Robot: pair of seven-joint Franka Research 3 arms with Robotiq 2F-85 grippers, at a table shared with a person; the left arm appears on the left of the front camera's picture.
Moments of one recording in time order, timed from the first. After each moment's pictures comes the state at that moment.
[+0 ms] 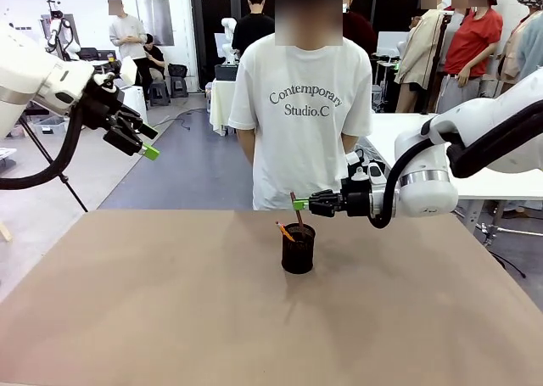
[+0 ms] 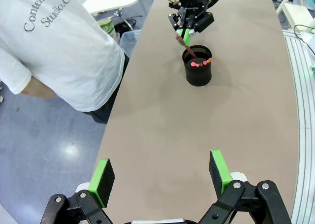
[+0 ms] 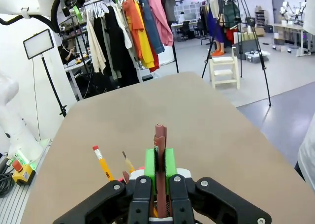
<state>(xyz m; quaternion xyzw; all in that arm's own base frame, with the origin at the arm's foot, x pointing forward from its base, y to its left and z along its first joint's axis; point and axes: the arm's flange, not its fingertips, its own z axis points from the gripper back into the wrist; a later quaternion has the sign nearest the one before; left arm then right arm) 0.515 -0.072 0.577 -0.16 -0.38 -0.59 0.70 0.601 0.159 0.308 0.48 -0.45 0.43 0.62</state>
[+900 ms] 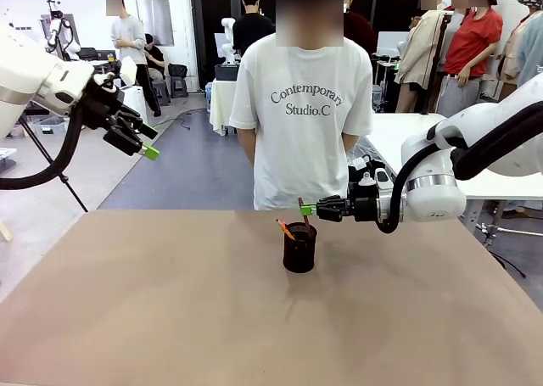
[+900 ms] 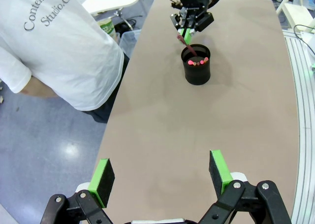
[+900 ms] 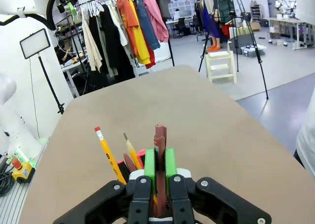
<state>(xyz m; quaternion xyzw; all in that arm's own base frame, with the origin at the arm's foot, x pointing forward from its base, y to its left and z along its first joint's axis) 0.515 -0.072 0.577 -0.16 -0.38 -0.59 0.70 0.600 0.142 0.296 0.48 -0.44 0.42 0.63</state>
